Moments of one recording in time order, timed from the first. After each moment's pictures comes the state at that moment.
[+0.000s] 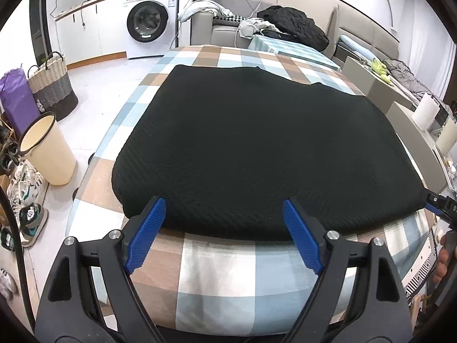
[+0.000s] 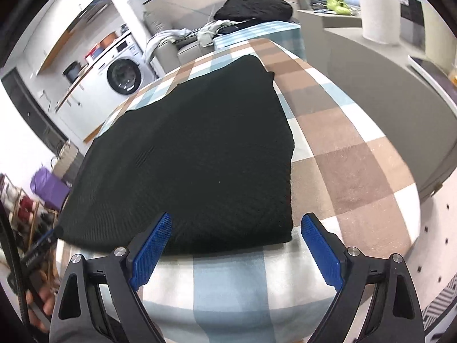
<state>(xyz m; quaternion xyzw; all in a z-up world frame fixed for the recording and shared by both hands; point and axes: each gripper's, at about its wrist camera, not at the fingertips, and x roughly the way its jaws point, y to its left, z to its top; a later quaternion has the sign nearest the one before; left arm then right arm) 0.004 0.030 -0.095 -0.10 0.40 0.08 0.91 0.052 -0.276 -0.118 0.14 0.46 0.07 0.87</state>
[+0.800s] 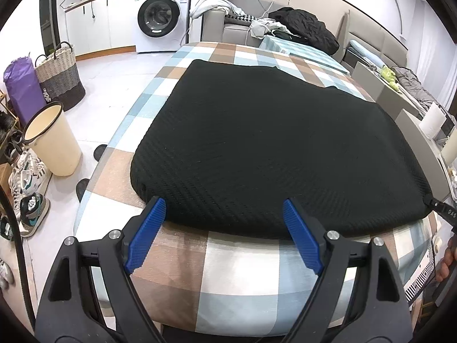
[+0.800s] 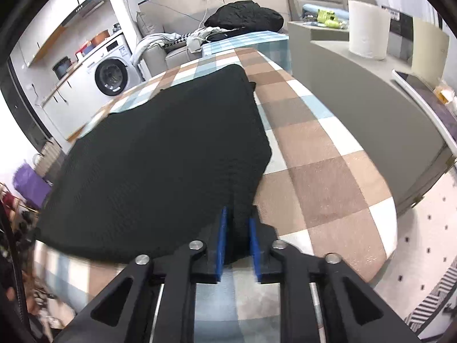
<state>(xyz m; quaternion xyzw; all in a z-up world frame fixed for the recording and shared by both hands) 0.010 0.052 -0.105 -0.11 0.41 0.10 0.90 0.060 -0.288 -0.114 0.11 0.45 0.04 0.89</state>
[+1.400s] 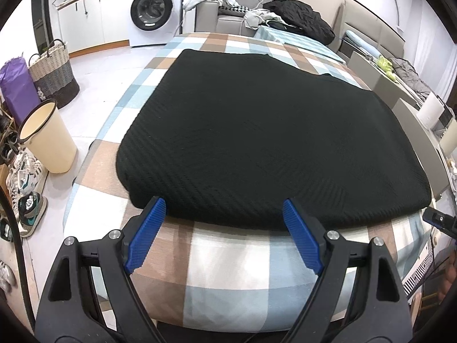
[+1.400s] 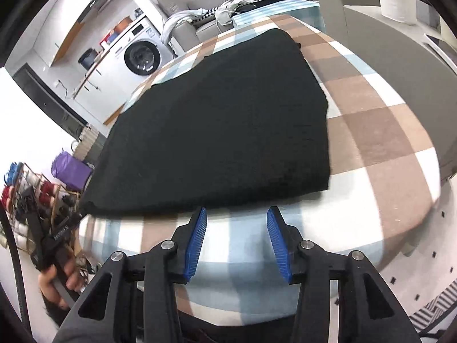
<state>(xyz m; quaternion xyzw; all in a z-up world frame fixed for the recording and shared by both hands) 0.016 0.040 -0.116 -0.11 0.43 0.09 0.89 0.027 -0.256 -0.116 0.17 0.51 0.13 0.84</state>
